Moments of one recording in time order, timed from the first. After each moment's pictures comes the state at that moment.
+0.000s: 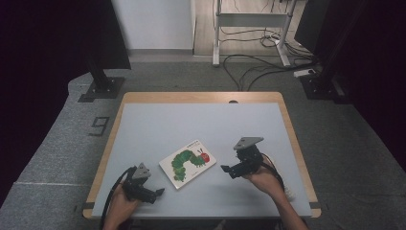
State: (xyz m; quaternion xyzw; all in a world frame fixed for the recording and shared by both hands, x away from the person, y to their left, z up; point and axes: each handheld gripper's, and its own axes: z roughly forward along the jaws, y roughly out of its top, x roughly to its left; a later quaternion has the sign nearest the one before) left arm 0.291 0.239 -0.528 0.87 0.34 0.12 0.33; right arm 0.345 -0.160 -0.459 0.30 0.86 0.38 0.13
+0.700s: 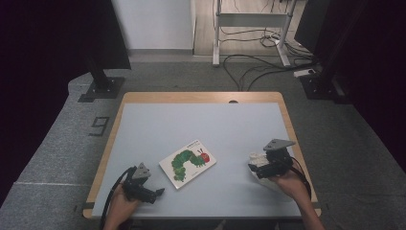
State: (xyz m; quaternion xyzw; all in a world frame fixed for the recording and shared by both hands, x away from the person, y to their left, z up) left arm 0.291 0.239 -0.528 0.87 0.34 0.12 0.33; right arm 0.332 -0.242 -0.460 0.36 0.84 0.35 0.18
